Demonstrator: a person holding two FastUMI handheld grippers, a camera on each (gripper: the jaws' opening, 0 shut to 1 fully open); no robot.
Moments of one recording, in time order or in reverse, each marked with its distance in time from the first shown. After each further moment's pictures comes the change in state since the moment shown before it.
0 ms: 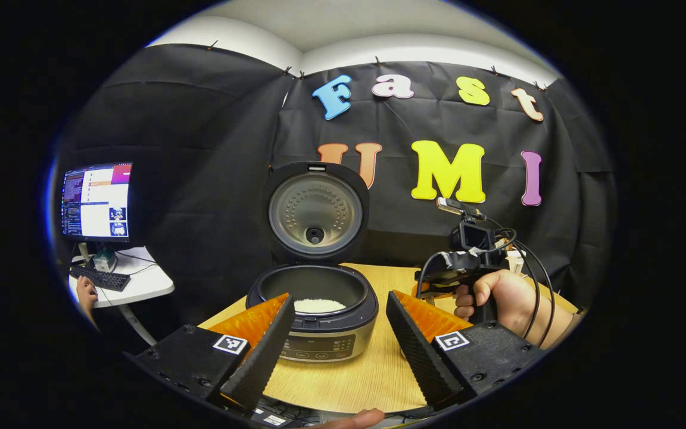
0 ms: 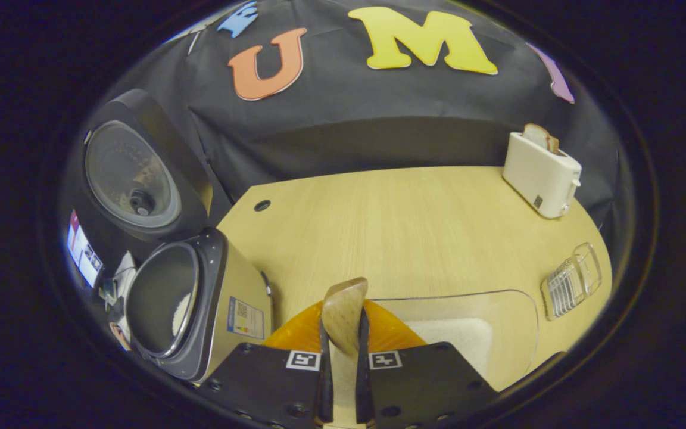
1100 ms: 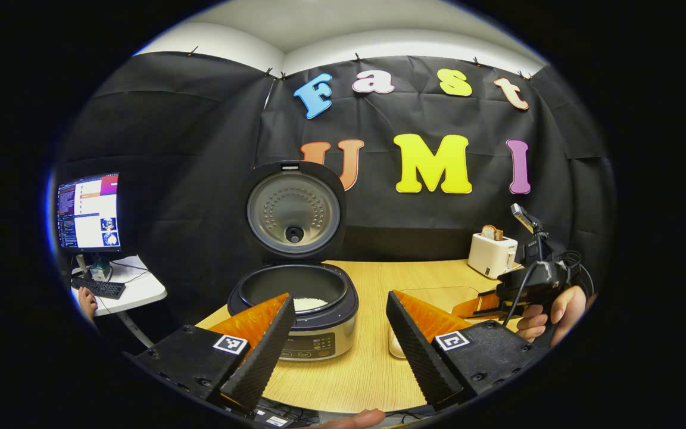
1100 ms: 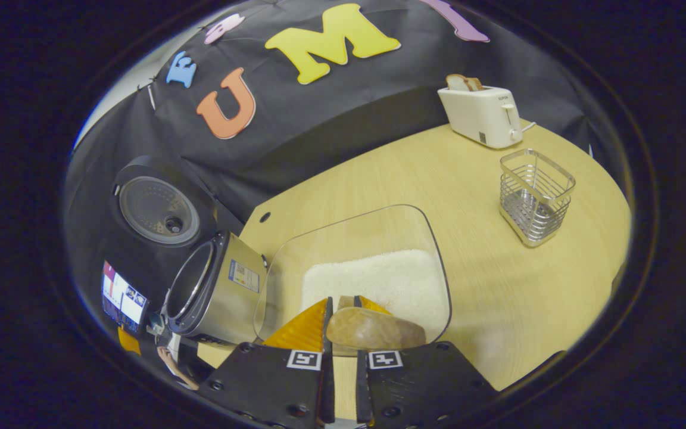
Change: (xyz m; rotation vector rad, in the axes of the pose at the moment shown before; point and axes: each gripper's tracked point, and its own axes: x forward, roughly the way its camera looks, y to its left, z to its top) left arm 0.001 -0.033 -0.003 0.063 0.007 -0.041; right arm -0.084 -0.072 -0.081 0.220 -0.098 0.104
